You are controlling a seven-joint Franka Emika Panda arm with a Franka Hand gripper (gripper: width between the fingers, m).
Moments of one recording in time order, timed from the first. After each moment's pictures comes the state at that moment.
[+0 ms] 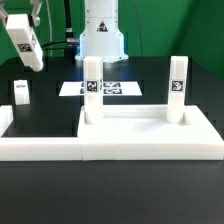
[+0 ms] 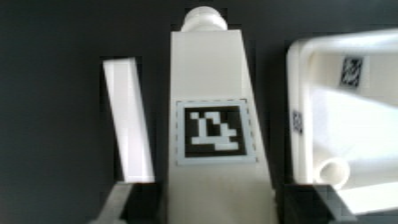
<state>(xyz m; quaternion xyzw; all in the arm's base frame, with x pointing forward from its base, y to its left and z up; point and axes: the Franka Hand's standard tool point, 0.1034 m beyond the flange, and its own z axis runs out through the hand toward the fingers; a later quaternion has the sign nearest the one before) 0.546 -0.178 0.180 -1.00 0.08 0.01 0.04</state>
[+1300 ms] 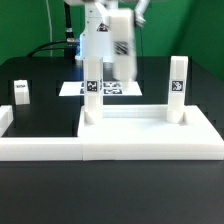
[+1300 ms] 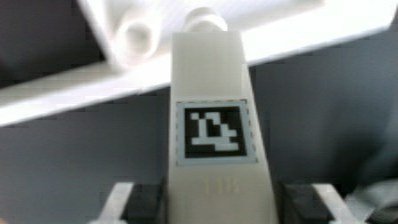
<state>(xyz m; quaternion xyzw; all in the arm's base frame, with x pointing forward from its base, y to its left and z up) 0.616 0.034 0.174 -0.97 0.10 -0.22 0.00</state>
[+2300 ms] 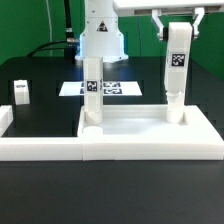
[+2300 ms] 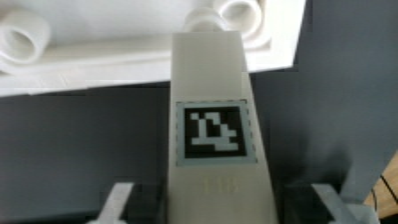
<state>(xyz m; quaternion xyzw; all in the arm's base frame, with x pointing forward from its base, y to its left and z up) 0.650 0.082 0.175 -0.96 0.07 -0.26 0.01</state>
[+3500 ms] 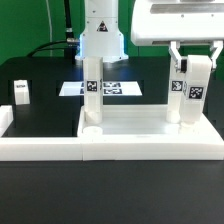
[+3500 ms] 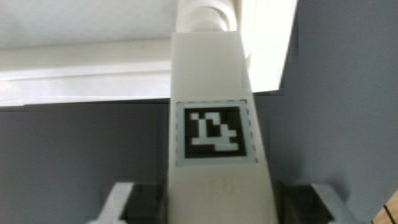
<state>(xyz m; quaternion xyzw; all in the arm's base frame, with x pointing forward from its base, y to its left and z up) 0.653 0.104 0.127 -0.97 0.05 -0.24 -0.01</state>
